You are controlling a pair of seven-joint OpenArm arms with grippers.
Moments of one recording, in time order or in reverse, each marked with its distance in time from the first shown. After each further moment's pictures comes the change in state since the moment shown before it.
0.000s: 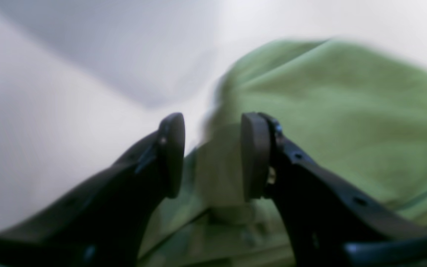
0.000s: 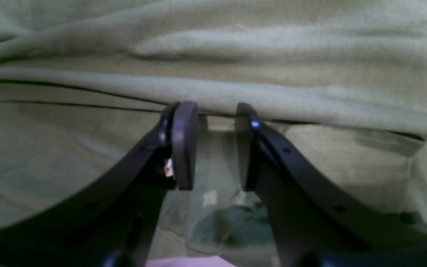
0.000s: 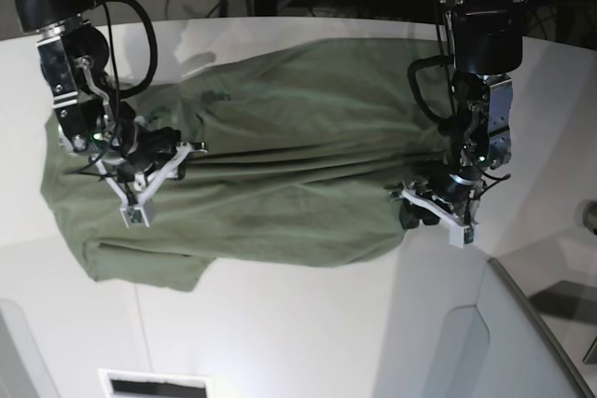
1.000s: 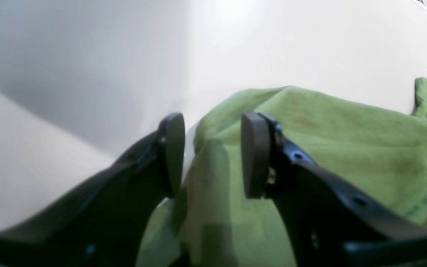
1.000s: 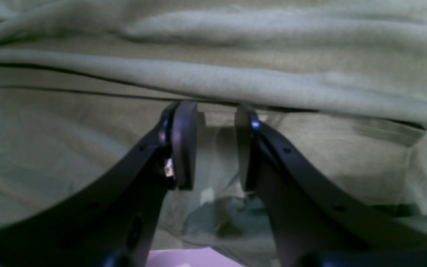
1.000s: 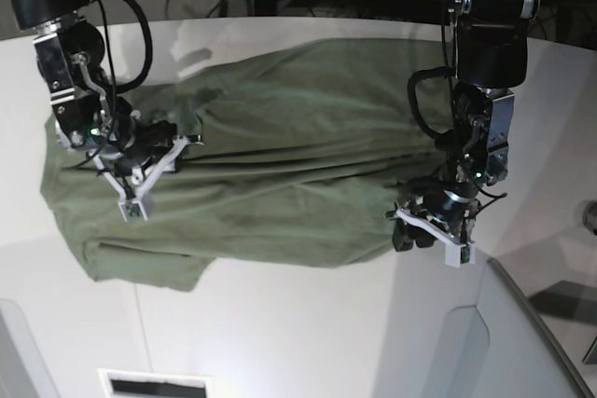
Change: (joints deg) left arm -2.8 -1.8 7.1 -0.3 -5.2 0.9 -3.1; right arm -0.7 1.3 -0.4 -0.3 0.0 0.3 0.0
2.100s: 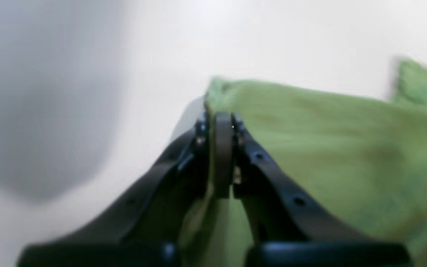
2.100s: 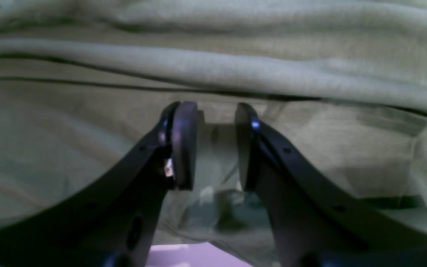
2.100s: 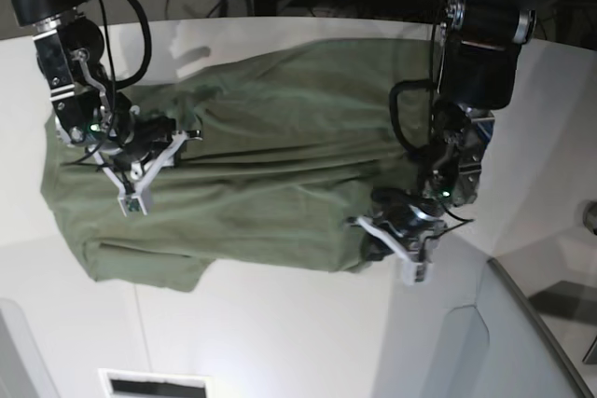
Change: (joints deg) left arm -3.5 1.4 12.3 -0.6 0.1 0.5 0.0; right arm -0.7 0.1 0.0 -0.3 0.0 0.0 0.2
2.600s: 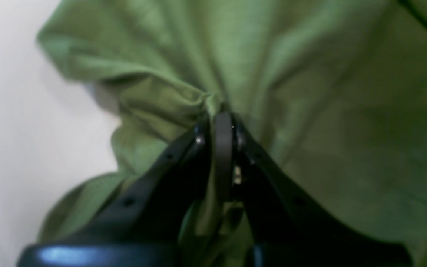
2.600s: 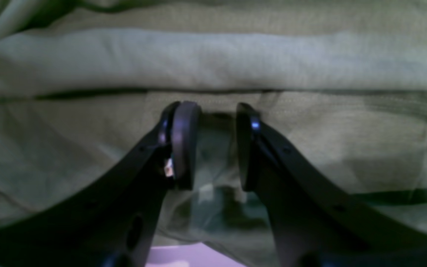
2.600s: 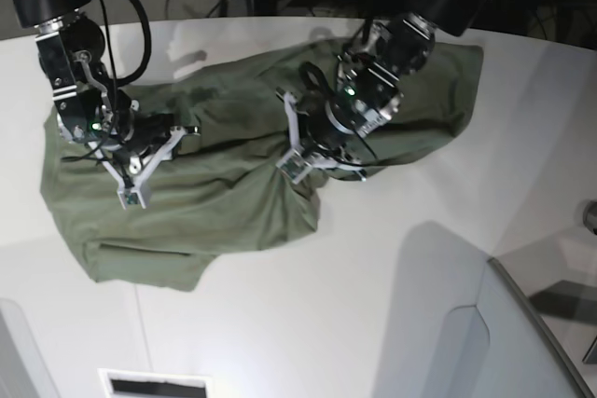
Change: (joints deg) left arm 14.6 1.8 21.6 14.4 31.1 7.0 0.1; right arm 0.4 -0.3 0.0 -3.3 0.0 0.0 0.1
